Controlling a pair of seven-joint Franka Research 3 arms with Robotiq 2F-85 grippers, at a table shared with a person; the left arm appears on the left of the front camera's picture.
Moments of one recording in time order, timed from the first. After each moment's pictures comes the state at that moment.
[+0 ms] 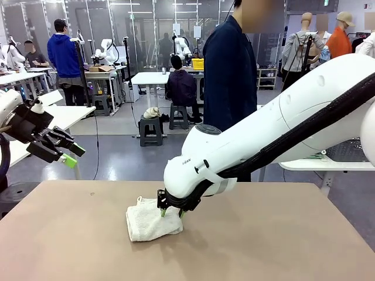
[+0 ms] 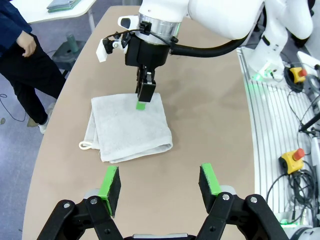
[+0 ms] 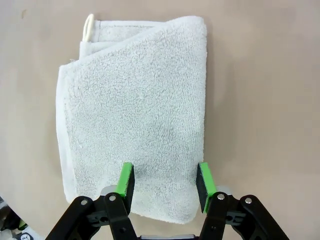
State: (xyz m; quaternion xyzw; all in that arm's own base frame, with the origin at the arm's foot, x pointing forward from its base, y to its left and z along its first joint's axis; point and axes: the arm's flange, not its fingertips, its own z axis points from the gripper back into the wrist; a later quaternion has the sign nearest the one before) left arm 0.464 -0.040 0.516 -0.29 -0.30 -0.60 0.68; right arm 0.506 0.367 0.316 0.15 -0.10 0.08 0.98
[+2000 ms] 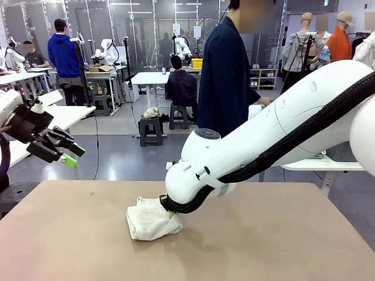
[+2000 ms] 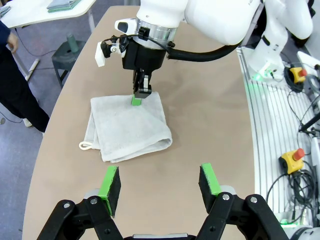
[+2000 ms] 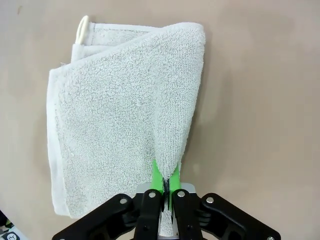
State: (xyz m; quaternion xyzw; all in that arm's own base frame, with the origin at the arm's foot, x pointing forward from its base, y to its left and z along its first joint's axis) left arm 0.464 -0.040 0.516 -0.29 -0.30 -0.60 0.68; right arm 0.513 0.366 0.304 0.14 -0.11 0.11 0.98
